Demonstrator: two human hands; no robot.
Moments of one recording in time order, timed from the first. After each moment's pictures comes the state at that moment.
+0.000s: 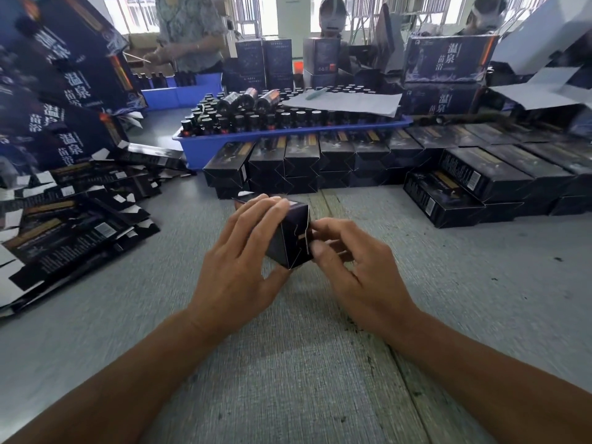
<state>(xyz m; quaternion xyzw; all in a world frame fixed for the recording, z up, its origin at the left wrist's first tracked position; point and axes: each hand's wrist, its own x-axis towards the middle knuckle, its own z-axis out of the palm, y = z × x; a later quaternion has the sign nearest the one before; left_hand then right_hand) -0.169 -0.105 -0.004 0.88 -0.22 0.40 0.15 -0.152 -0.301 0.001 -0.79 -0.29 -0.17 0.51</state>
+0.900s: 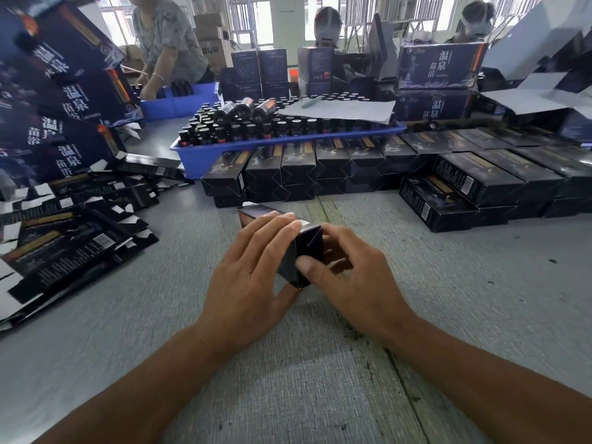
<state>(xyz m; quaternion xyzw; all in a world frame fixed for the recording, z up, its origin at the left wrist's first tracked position) -0.171 -0.117 -0.009 0.87 -0.24 0.40 0.13 -0.152 -0.303 0.001 -0.81 -0.25 -0.11 0.51</state>
